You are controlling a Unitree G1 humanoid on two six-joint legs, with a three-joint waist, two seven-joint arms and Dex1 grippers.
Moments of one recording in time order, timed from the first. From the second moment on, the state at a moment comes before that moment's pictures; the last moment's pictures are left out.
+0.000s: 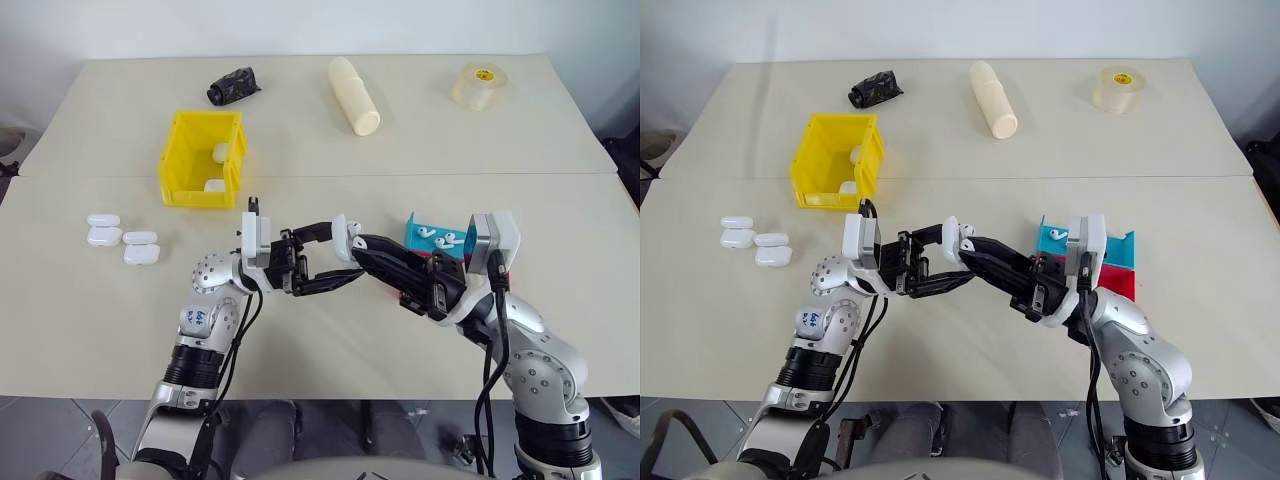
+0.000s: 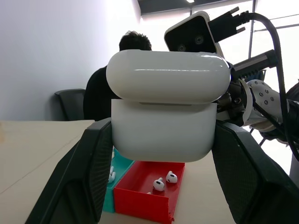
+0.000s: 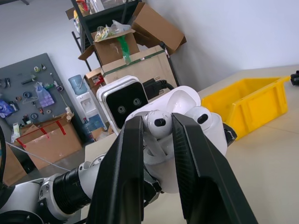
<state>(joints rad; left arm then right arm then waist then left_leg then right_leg) -0.44 0.20 -0.06 0.08 -0.53 -0.03 -1.18 -0.14 -0.34 -0.06 -0.54 0.90 0.53 0.78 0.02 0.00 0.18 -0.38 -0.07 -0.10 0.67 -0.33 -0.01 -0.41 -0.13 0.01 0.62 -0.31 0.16</state>
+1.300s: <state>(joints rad) -0.51 0.48 -0.29 -0.05 -0.11 0.23 -1.04 -0.43 -0.61 0.19 -0.42 0.60 0.61 0.91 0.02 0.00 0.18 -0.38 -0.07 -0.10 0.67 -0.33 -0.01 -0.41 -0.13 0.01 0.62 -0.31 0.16</state>
